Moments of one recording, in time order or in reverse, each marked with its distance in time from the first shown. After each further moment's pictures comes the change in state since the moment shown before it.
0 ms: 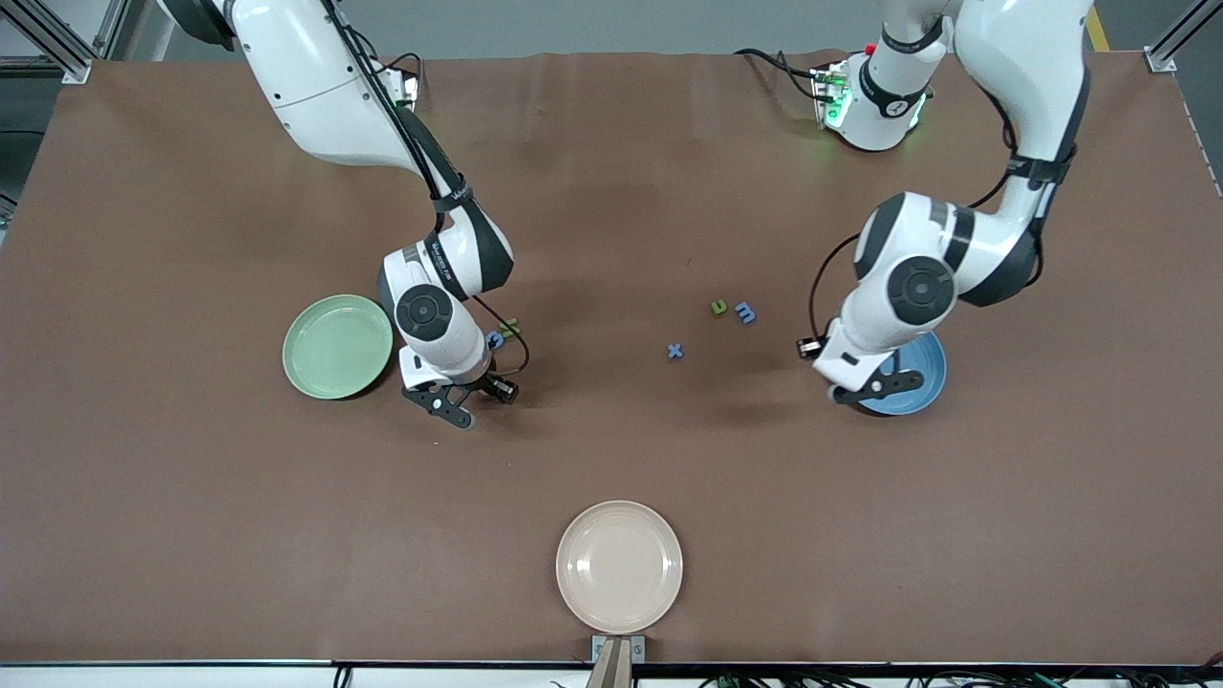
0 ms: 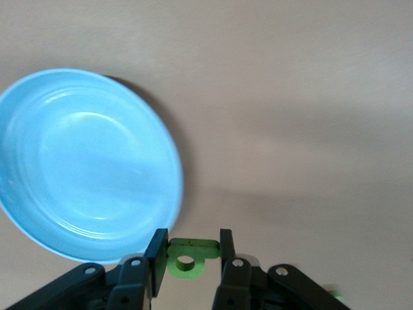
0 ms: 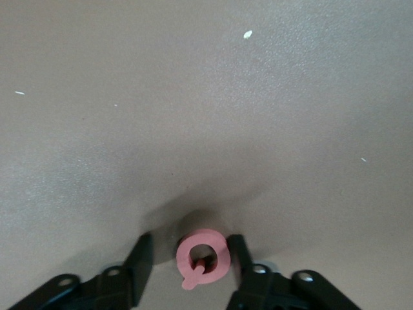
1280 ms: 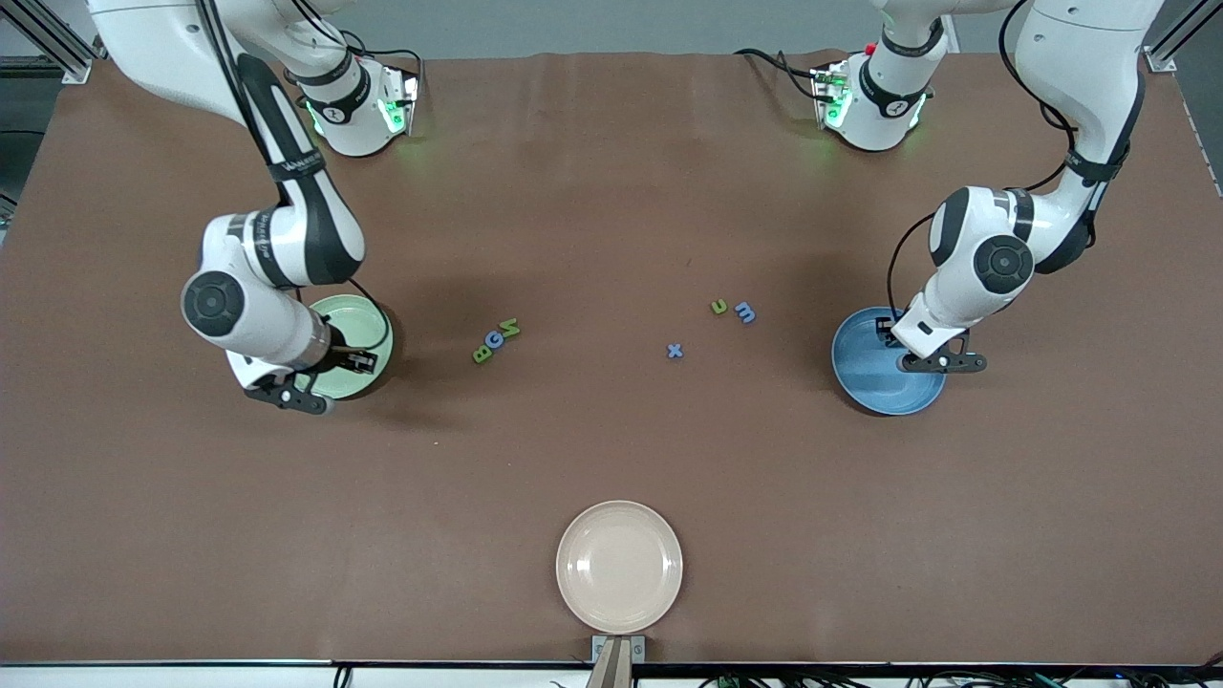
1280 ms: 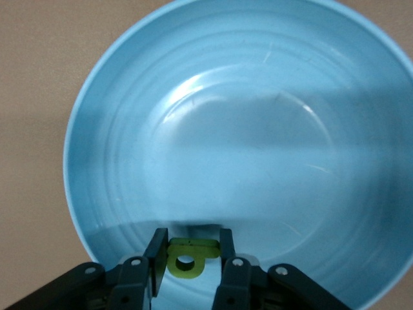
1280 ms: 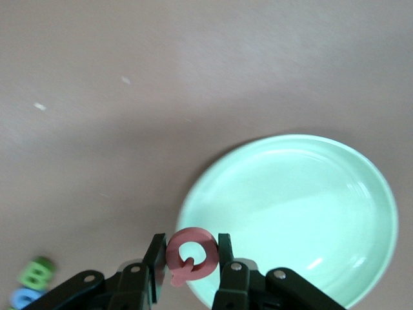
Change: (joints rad) left arm 0.239 0.007 -0.004 -0.307 0.145 0.372 0.292; right arm -0.314 -0.343 -0.030 -0.295 0.000 -0.169 -0.630
